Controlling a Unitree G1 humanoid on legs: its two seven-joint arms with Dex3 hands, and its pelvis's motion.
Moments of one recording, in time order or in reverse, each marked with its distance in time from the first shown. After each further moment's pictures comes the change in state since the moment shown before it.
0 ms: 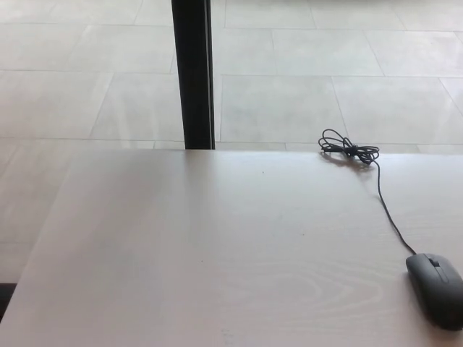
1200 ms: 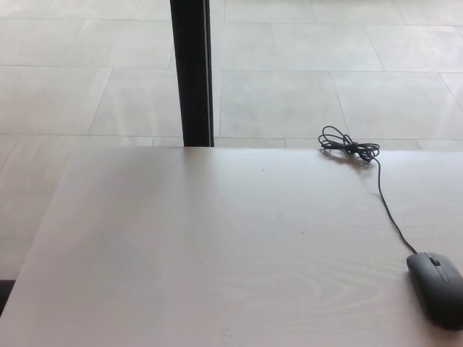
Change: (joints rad) left_arm -0.041 0.021 0.076 0.074 -0.110 -0.067 0.035; right_arm -0.445 -0.337 -0.054 -0.625 0.134 0.040 -0.058
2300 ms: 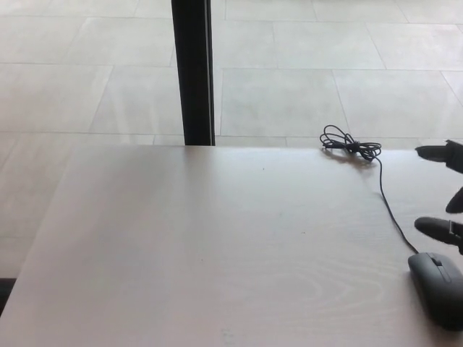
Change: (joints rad) left_arm -0.021 0.000 -0.011 0.000 0.000 0.000 0.000; right_arm -0.018 -0.019 0.722 -0.118 -0.476 0.091 0.096
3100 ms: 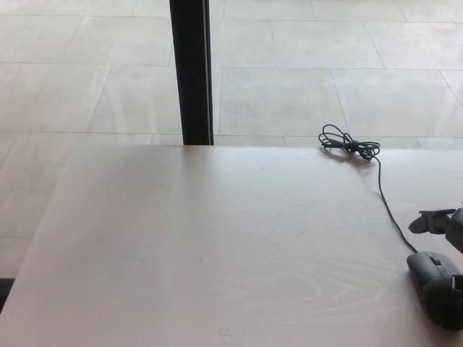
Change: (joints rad) left_arm -0.013 0.007 -0.001 0.000 -0.002 0.000 0.001; right_arm -0.019 -0.091 0.223 0.060 -0.347 0.083 0.052
